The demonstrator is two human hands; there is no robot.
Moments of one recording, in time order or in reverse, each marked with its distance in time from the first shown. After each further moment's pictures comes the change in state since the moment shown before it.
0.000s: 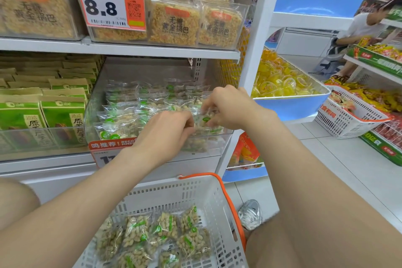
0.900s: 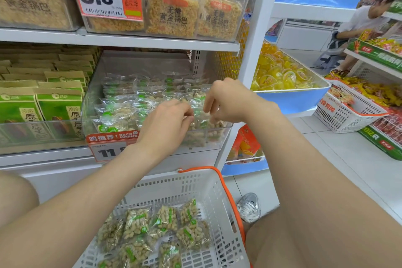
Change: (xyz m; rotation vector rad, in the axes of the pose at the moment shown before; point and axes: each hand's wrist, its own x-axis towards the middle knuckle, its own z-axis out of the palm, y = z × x) left_hand 0.003 -0.007 0.020 -0.077 0.192 0.019; right_hand 0.003 0.008 0.005 0.052 -0.049 -0.063
